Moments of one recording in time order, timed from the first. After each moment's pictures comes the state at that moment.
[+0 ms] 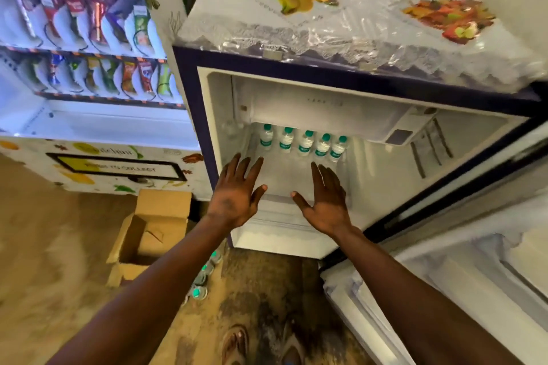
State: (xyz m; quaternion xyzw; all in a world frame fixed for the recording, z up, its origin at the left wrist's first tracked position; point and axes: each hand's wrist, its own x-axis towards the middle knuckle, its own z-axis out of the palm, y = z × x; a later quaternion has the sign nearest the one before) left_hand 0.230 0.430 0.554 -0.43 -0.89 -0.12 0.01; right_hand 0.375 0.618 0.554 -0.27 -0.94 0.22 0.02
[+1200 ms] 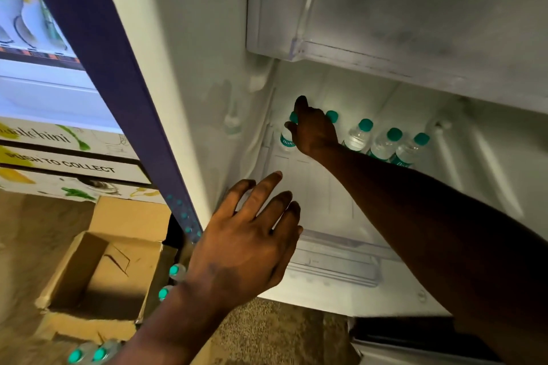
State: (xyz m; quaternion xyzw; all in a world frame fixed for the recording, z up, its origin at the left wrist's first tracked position) left_hand 0.170 0.457 0.403 -0.52 -0.82 -0.08 0.22; right_hand 0.051 0.716 0.345 -0.21 -0.97 0.15 0.06
